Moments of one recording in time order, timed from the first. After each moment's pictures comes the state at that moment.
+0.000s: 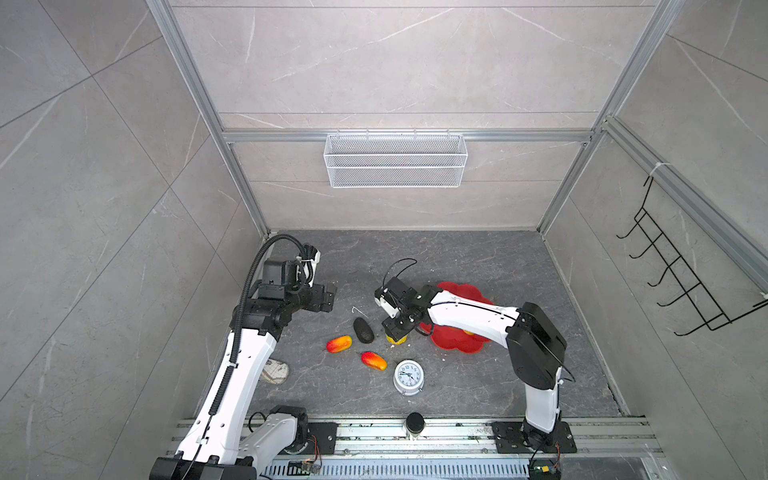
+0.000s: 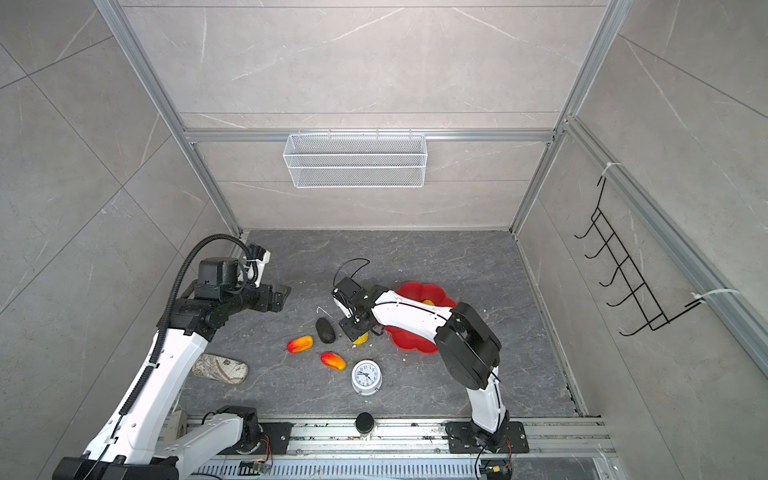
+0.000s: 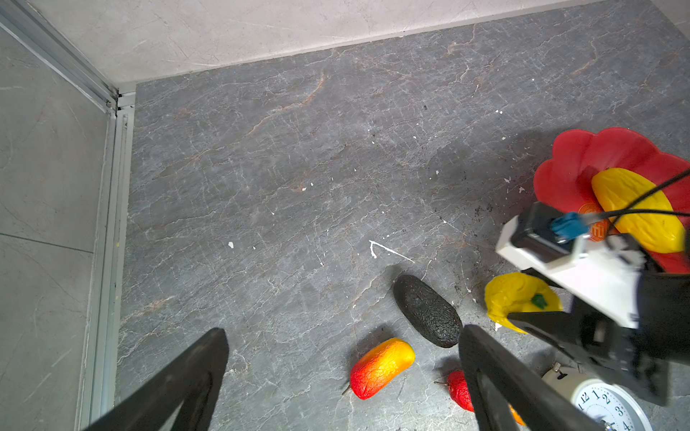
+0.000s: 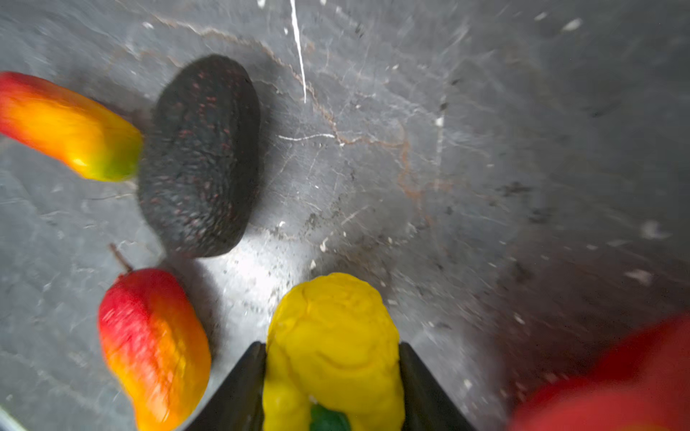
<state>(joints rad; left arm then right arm) -0.15 1.05 1.12 -0.81 0.11 0.10 0.89 1.91 1.49 -0.74 0.01 0.15</state>
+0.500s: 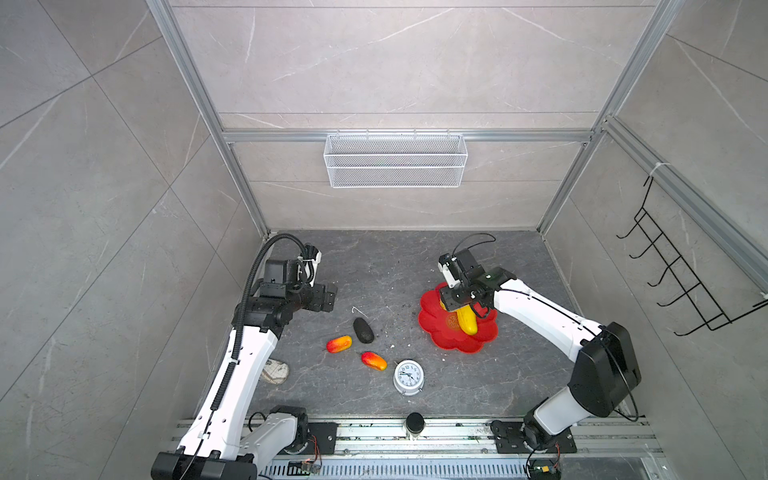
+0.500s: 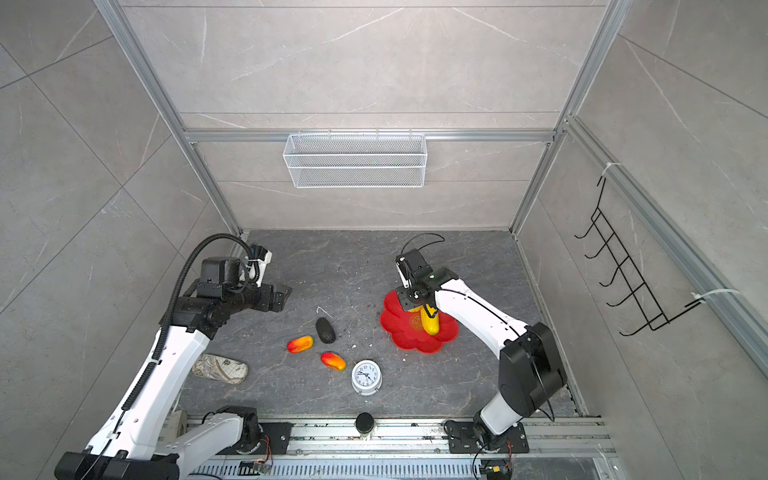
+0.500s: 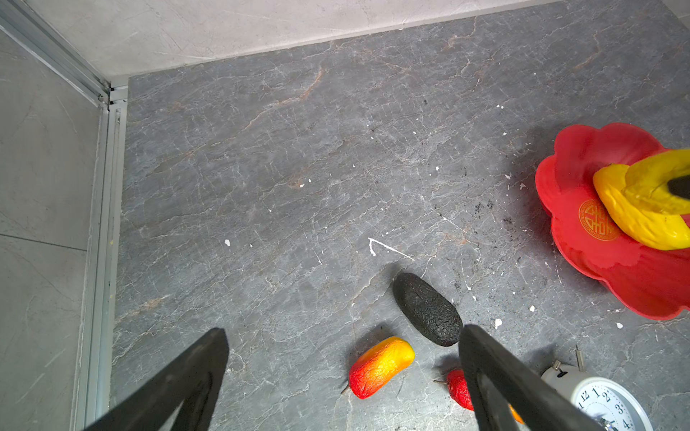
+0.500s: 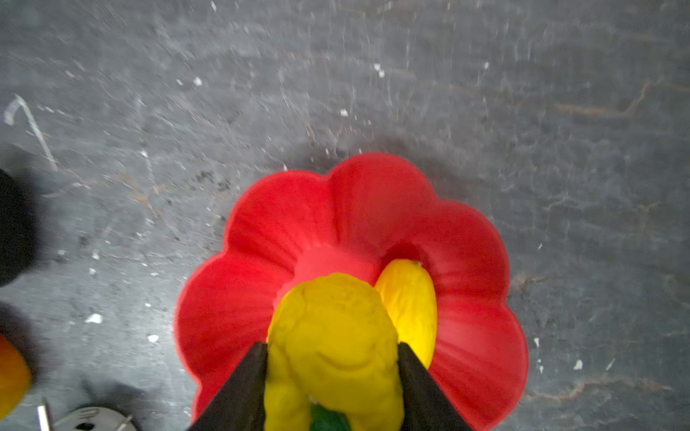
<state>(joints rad) -0.15 1.07 1.12 -0.81 0.12 0.10 0.54 1.61 1.24 -0.74 0.13 0.09</state>
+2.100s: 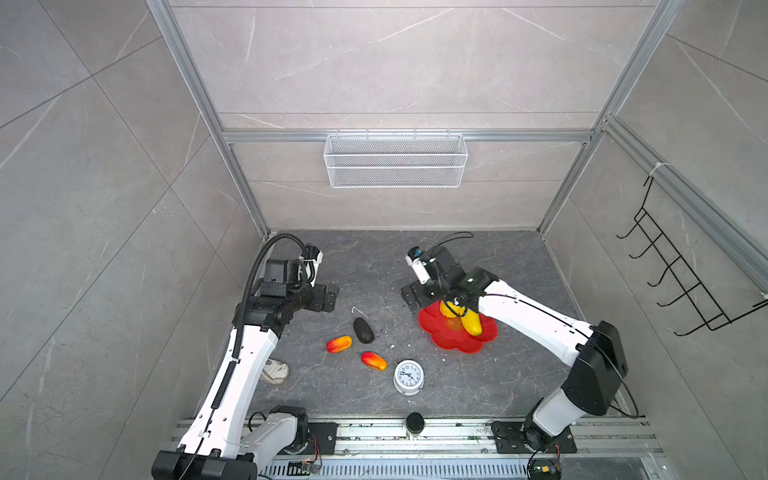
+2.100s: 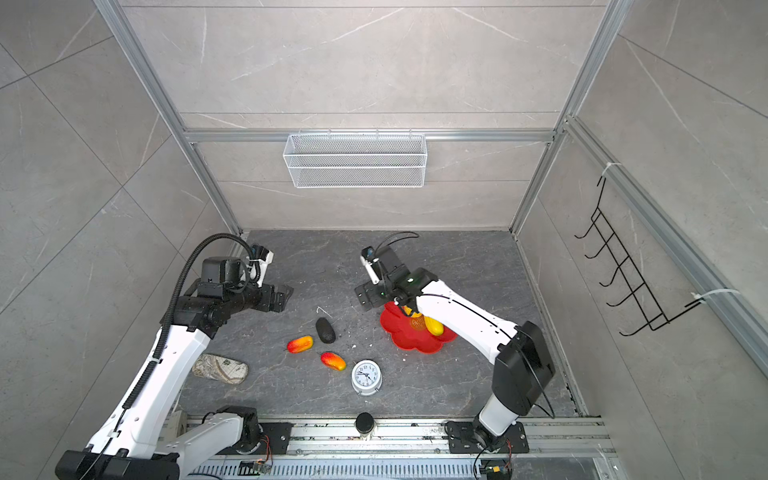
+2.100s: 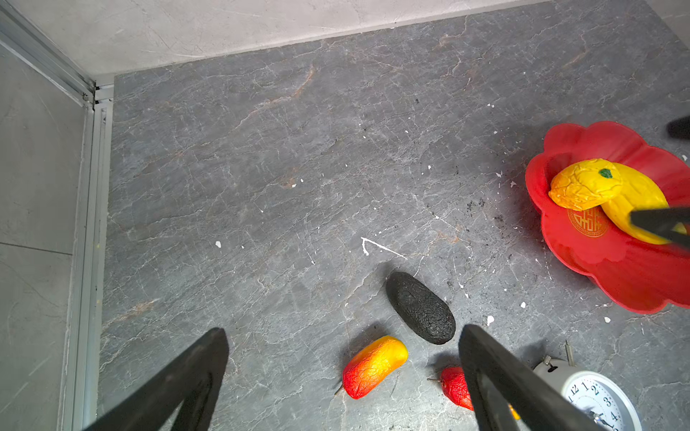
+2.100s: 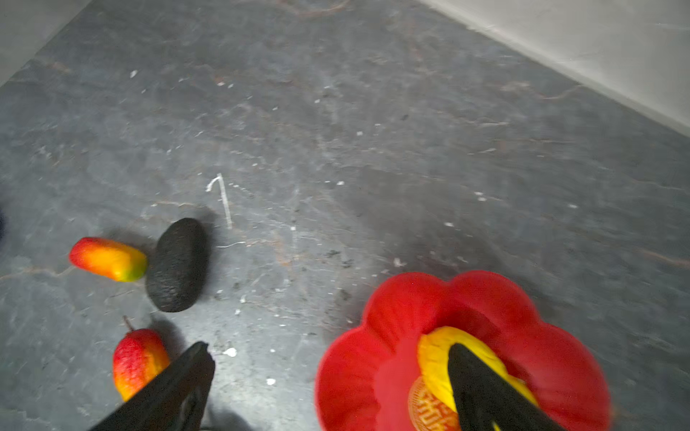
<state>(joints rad) -0.15 1.07 1.12 -0.81 0.14 0.10 0.78 1.69 1.43 -0.62 0.07 0.12</state>
